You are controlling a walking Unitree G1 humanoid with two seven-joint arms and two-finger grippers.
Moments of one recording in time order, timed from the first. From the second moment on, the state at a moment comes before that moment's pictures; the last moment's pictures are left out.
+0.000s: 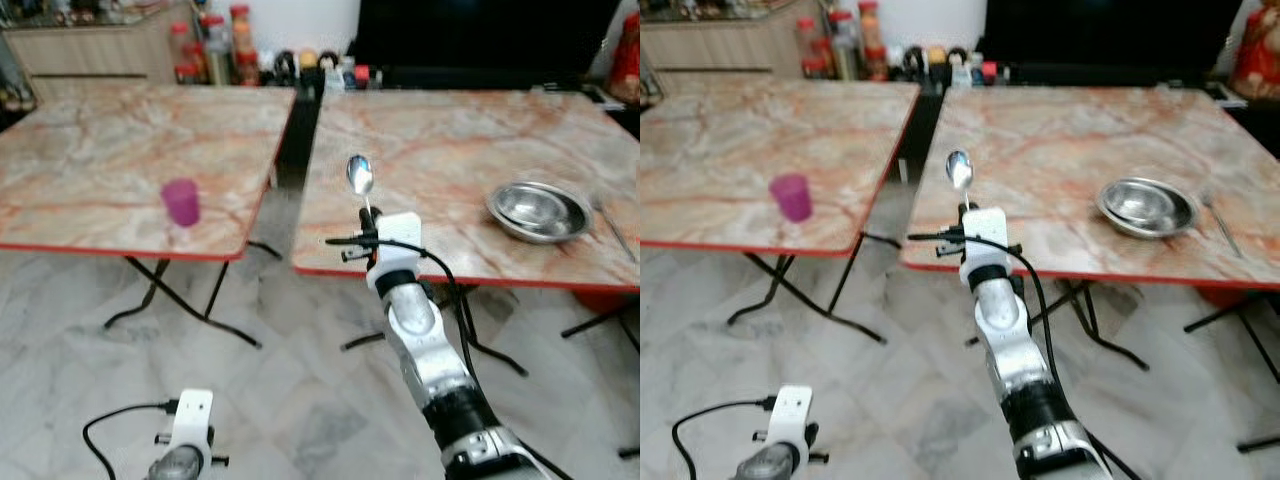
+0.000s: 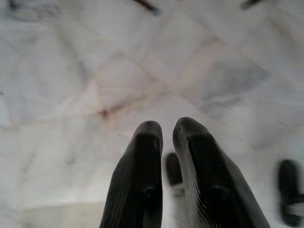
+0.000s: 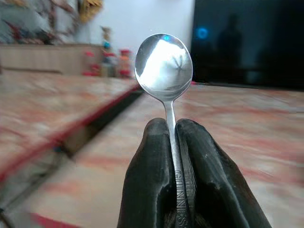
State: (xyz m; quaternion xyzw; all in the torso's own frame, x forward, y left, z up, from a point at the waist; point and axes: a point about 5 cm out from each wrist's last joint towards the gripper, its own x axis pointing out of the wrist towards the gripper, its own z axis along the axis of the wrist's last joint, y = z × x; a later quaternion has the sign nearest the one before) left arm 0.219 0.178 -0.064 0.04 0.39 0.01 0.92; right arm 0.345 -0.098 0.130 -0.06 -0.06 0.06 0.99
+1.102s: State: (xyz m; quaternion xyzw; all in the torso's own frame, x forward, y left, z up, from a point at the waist) left arm 0.220 0.175 -0.063 0.04 0.39 0.00 0.92; right arm 0.347 -0.110 0.132 -0.06 -0.06 0.04 1.00
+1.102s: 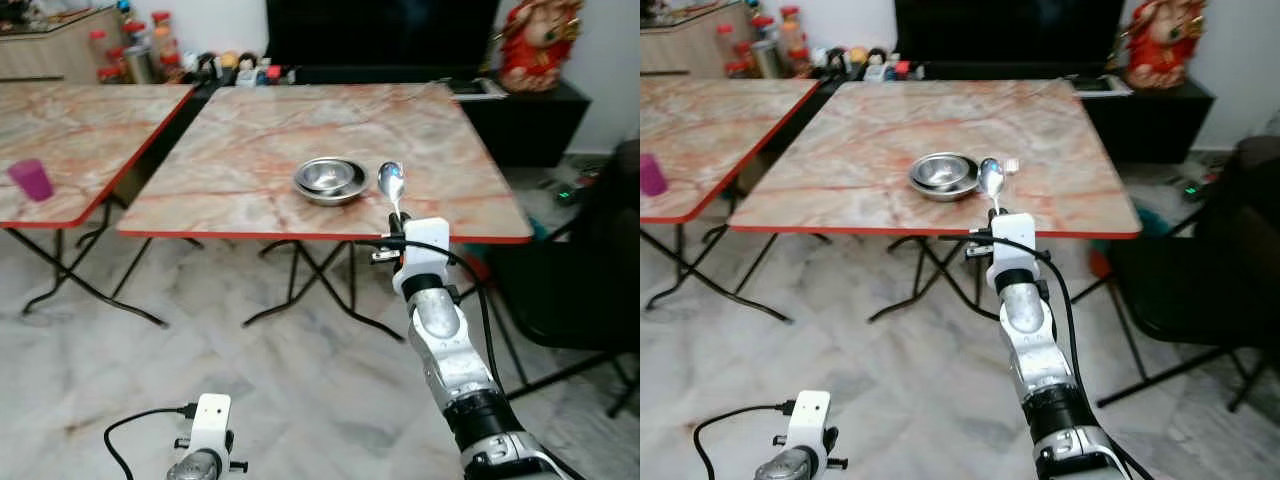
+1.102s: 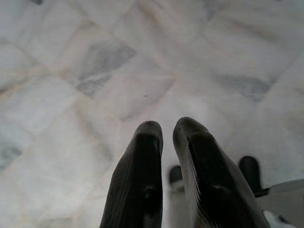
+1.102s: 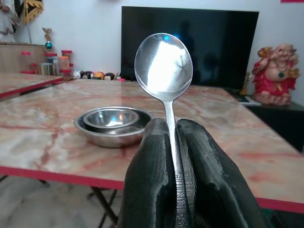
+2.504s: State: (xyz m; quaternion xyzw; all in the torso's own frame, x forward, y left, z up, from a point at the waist) left arm 0.217 0.198 -0.063 0.05 0.39 0.03 0.92; right arm 0.342 -0.092 0.133 -0.04 -0.07 0.06 0.99
